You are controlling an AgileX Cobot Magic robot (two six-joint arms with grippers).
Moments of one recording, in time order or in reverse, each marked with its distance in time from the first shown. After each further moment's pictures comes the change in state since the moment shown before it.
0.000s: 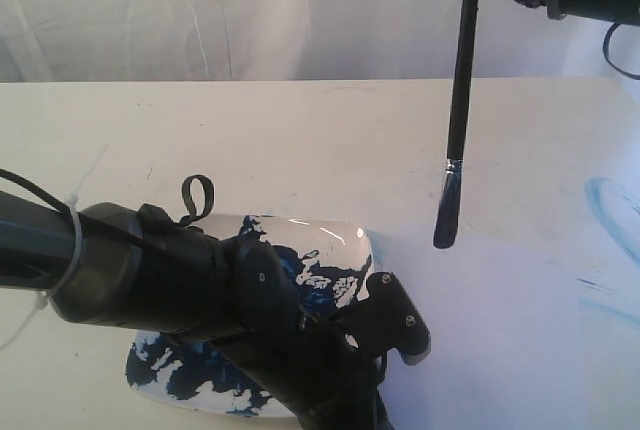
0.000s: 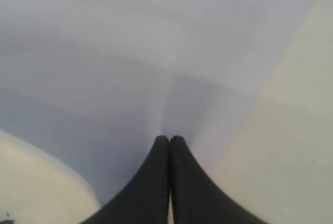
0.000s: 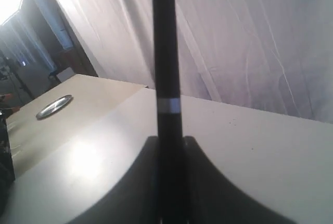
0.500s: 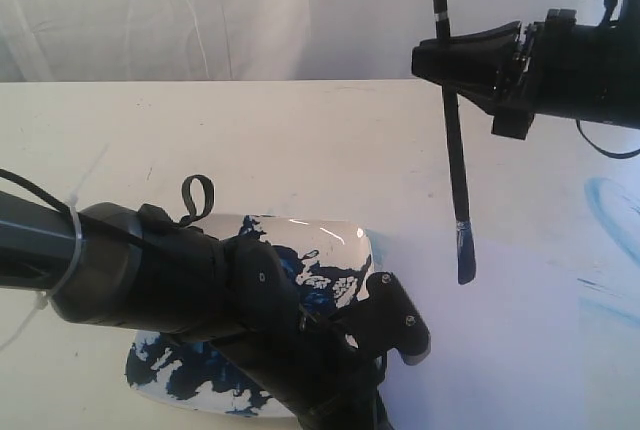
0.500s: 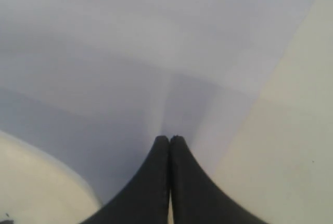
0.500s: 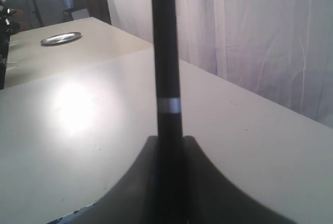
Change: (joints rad) left arm 0.000 0.000 0.000 0.000 0.000 -0.002; right arm 0.000 0.077 0.159 -0.004 0.146 -0.522
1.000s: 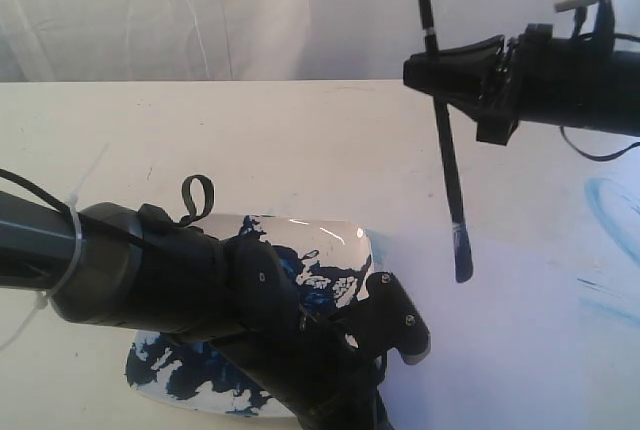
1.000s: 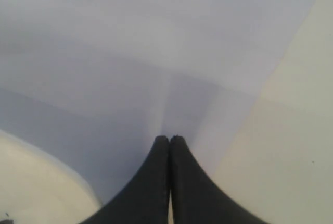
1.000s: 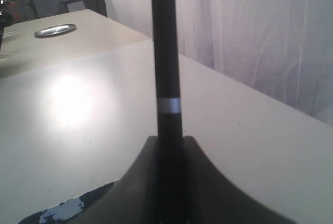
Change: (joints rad) left arm 0.000 0.000 0.000 0.000 0.000 -0.002; right arm 0.015 0.061 -0.016 0.005 -0.014 -0.075
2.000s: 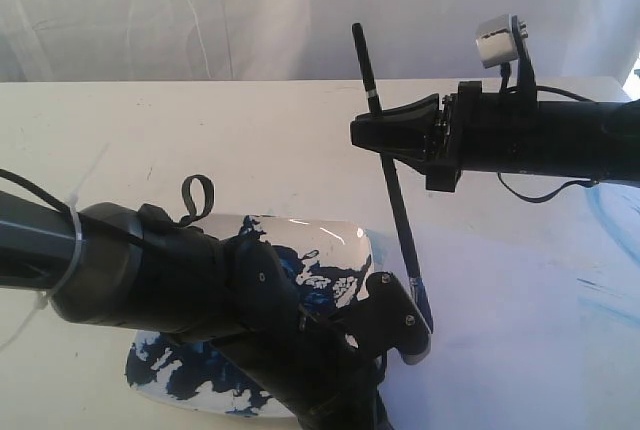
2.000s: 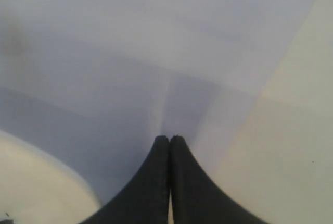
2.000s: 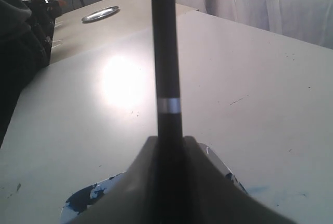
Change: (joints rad) left arm 0.000 0.000 0.000 0.000 0.001 0.000; right arm 0.112 0.168 -0.003 -0.002 0.039 0.001
